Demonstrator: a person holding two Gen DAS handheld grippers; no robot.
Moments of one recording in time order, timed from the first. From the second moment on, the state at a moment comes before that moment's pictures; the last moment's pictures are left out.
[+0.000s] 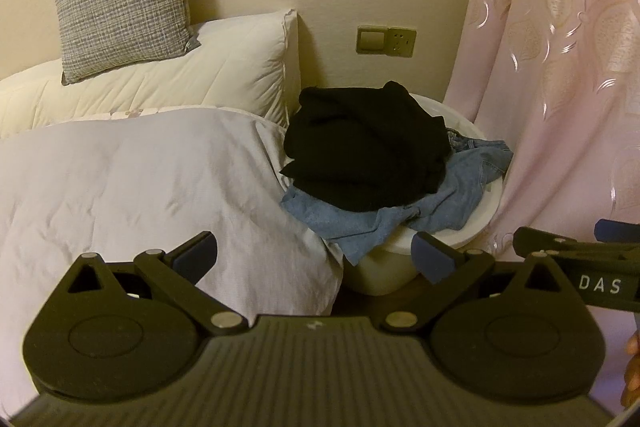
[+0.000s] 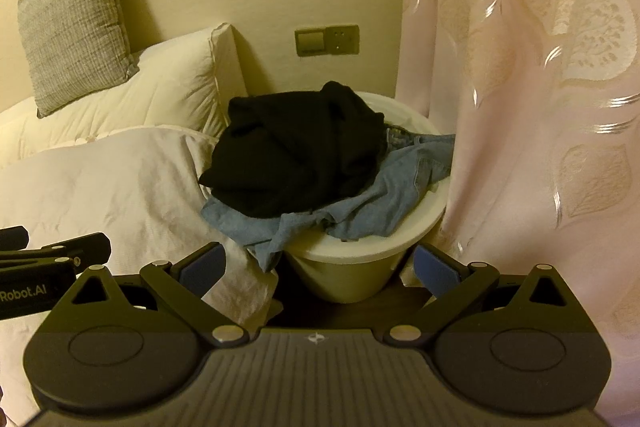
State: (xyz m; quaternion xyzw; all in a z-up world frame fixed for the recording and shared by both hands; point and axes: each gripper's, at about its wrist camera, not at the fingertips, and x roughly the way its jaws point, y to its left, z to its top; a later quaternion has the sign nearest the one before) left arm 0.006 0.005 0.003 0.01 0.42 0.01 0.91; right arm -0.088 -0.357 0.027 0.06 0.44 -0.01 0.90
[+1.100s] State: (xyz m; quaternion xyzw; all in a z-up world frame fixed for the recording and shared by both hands) left arm 0.011 0.008 -0.002 0.01 0.42 0.01 0.91; right arm -0.078 -0.364 0.019 0.07 0.44 -0.02 0.90
